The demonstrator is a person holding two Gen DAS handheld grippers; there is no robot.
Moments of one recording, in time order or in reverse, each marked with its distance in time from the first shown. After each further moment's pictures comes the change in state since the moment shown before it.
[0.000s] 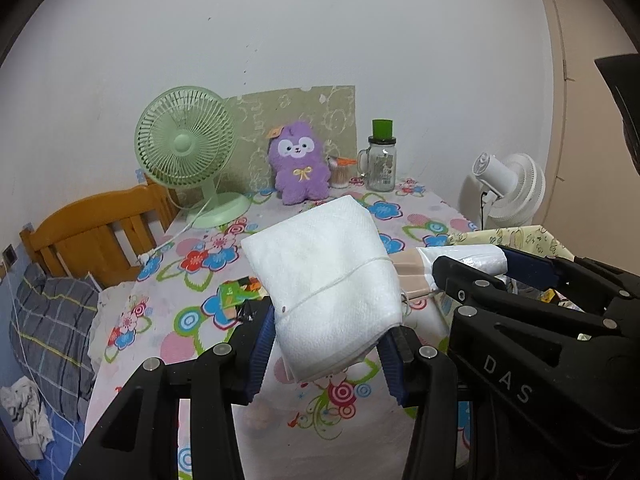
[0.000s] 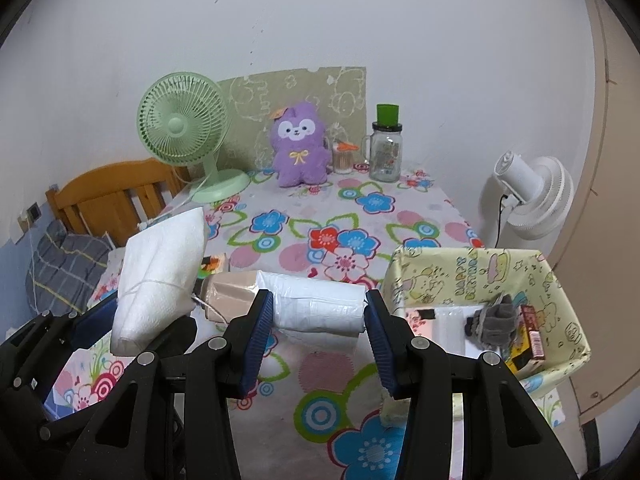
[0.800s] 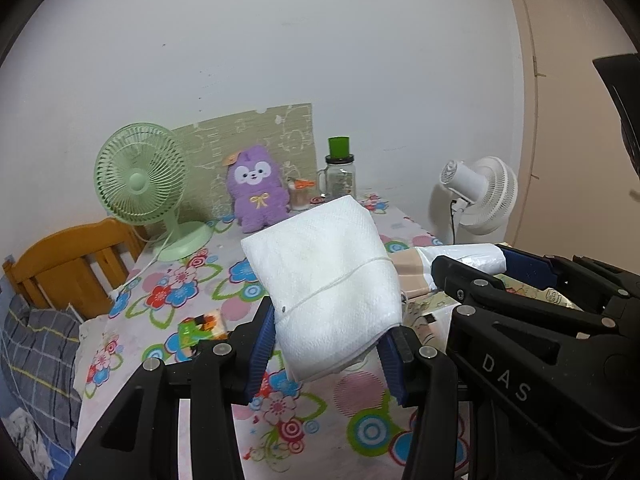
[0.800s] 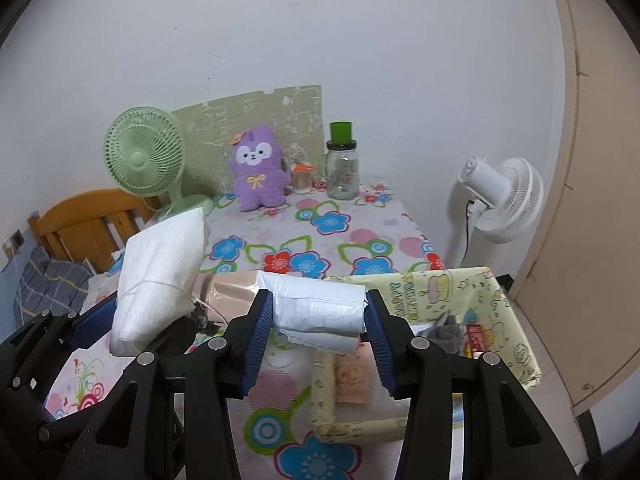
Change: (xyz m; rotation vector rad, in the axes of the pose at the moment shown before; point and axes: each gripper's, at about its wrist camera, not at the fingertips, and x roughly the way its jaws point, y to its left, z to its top) left arm 0.001 -0.050 0.031 0.069 -0.039 -0.076; right arm -0.018 -0.054 0.017 0.061 -0.041 -0.074
